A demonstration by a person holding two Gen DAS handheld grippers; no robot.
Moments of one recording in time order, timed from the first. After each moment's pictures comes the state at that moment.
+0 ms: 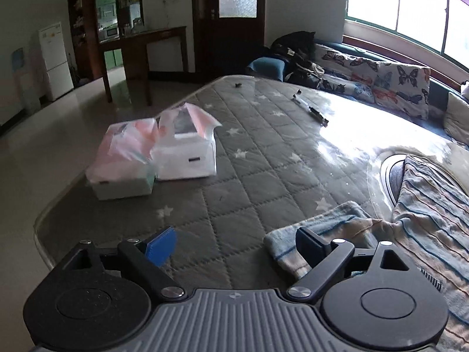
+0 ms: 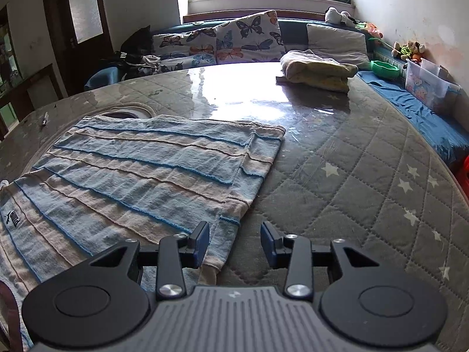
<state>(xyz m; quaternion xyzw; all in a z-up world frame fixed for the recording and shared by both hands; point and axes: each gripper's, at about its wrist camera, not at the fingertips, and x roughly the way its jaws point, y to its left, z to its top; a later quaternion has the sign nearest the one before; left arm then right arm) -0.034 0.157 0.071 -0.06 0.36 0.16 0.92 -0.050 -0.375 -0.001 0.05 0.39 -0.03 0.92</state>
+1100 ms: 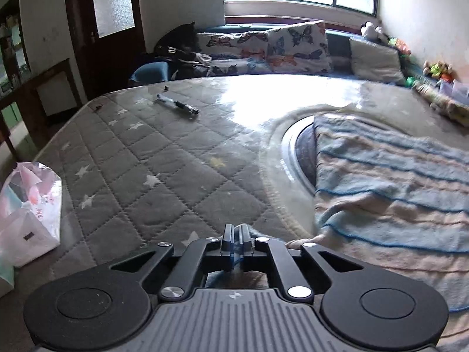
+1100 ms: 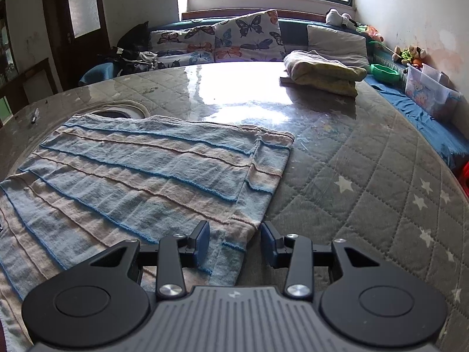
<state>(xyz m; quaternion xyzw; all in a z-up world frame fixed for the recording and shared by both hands) 0.067 0.083 0.026 0.04 0.37 -0.04 0.93 -0.017 -0.366 -0.013 0.04 0.39 -0.04 0.92</state>
